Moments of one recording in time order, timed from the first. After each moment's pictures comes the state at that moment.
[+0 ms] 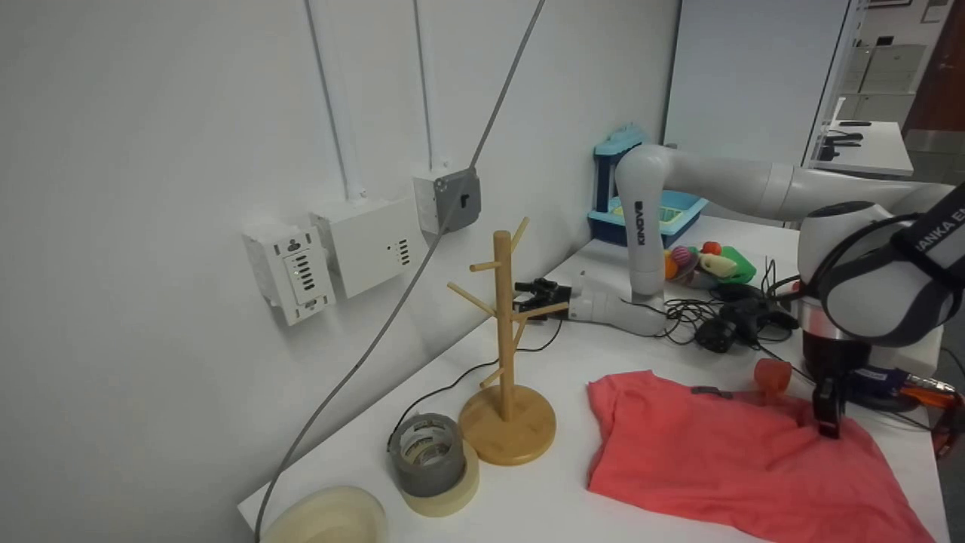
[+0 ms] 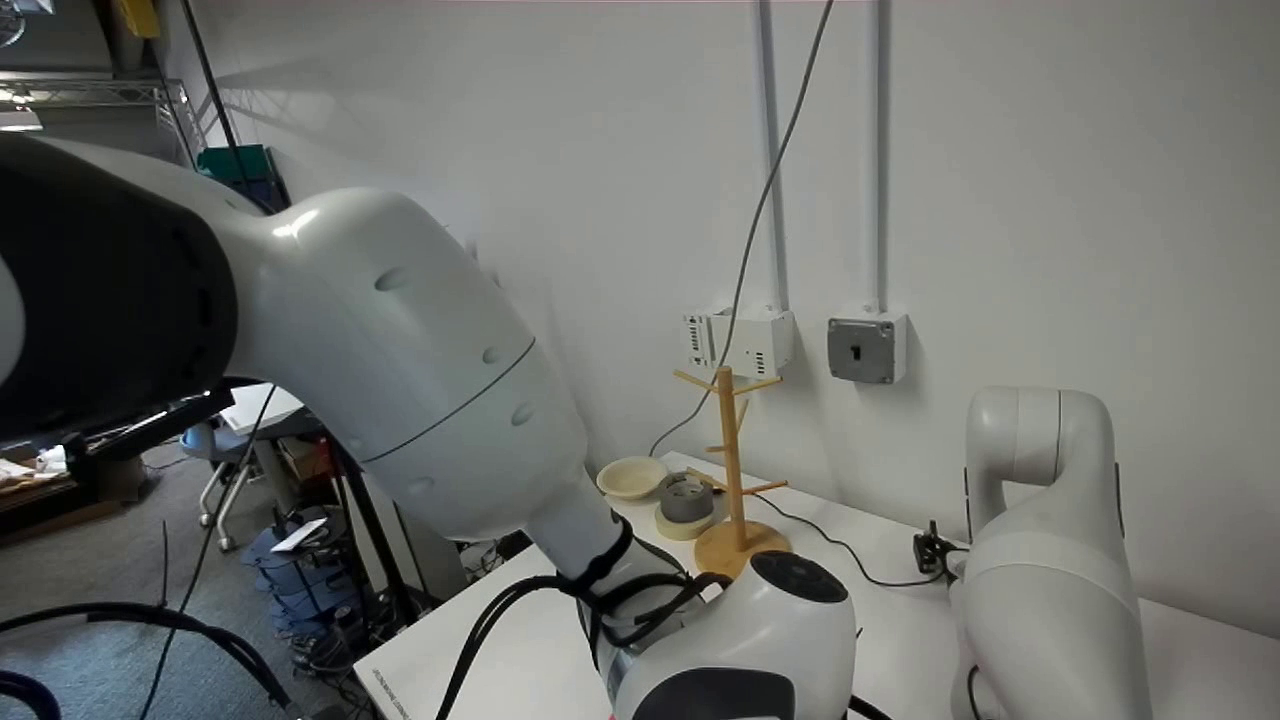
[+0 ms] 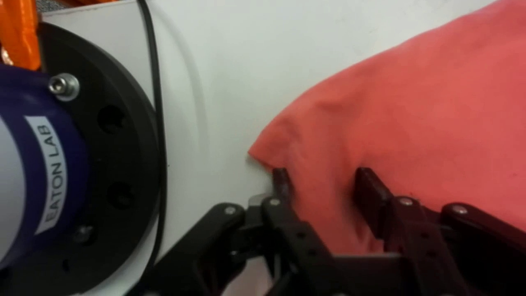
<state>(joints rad) -0.29 0.64 -0.09 -2.12 -0.11 2.54 -0.35</state>
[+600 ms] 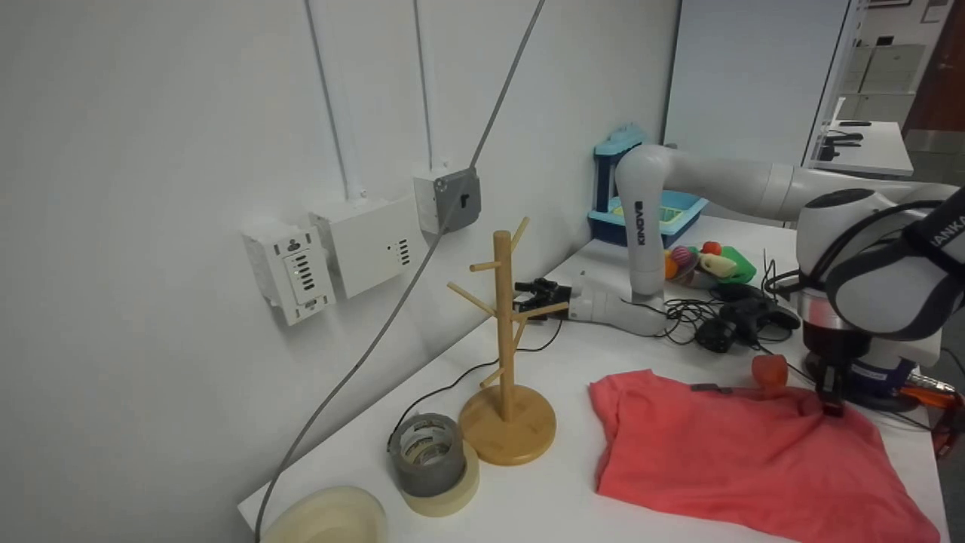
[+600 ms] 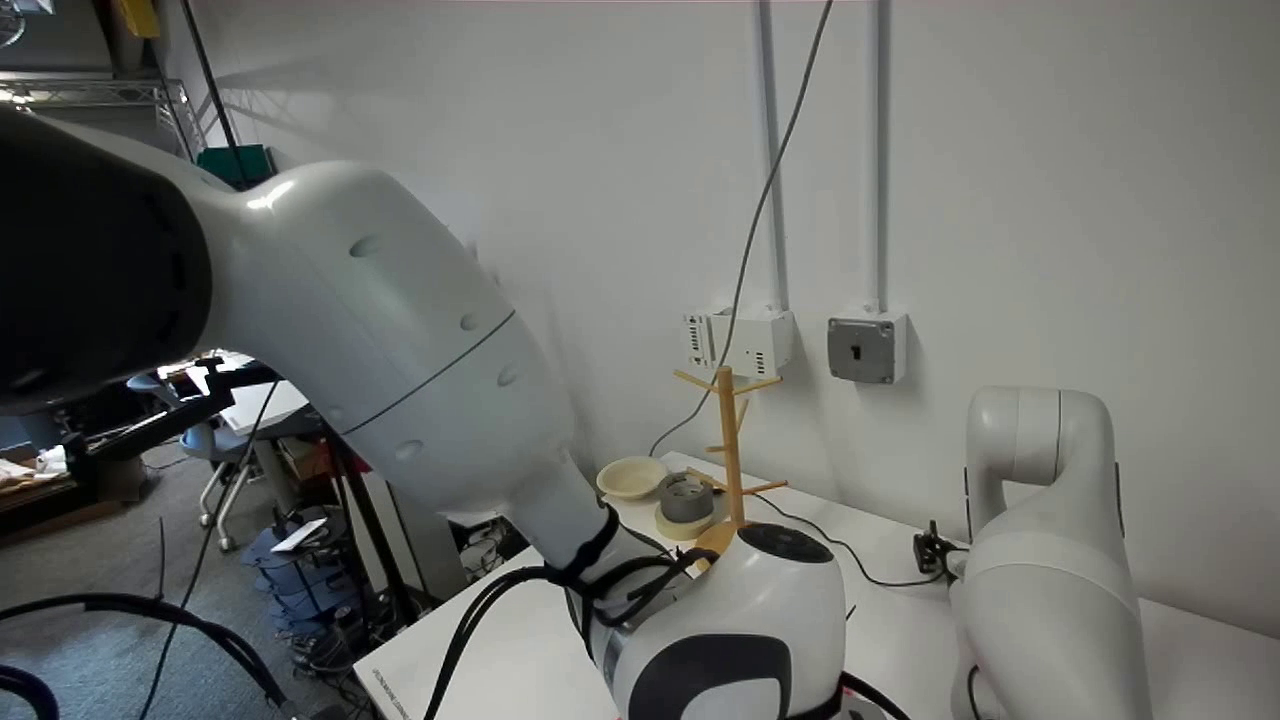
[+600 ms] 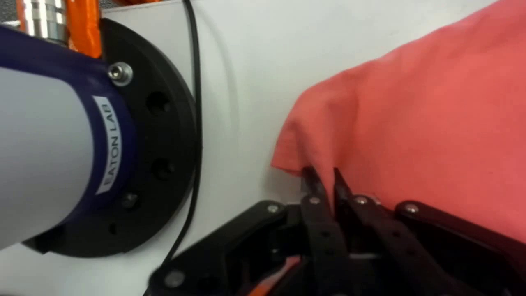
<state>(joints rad) -0.24 0.60 -0.14 -2.13 -0.19 2.54 -0.31</state>
